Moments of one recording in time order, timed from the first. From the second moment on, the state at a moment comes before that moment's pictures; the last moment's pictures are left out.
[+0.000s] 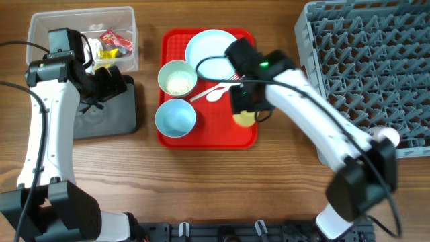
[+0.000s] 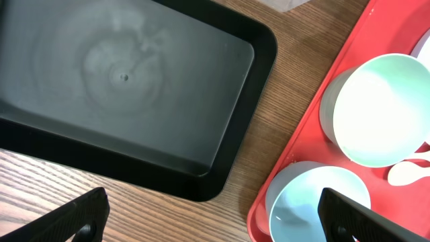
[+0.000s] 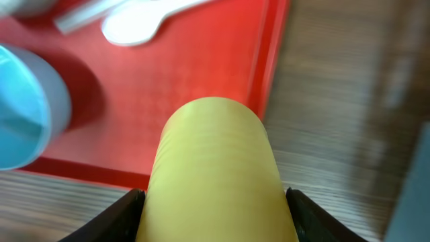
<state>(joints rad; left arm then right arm) 0.16 1.61 1.43 -1.10 0.04 -0.32 0.53 1.79 1.60 -1.19 0.03 0.39</state>
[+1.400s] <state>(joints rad) 0.16 1.61 1.43 -1.07 0.04 -0.32 -0.64 1.42 1.61 -1.26 0.08 0.25</state>
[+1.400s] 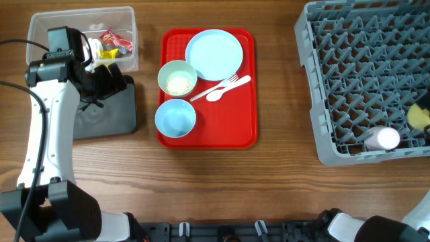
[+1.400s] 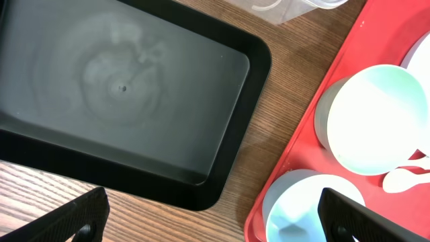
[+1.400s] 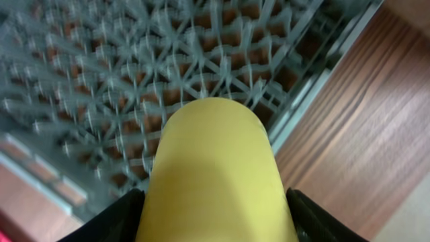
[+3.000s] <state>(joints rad) 0.16 1.61 1.43 -1.07 0.04 -0.32 -0.79 1.59 1.30 -0.97 -0.05 0.32</state>
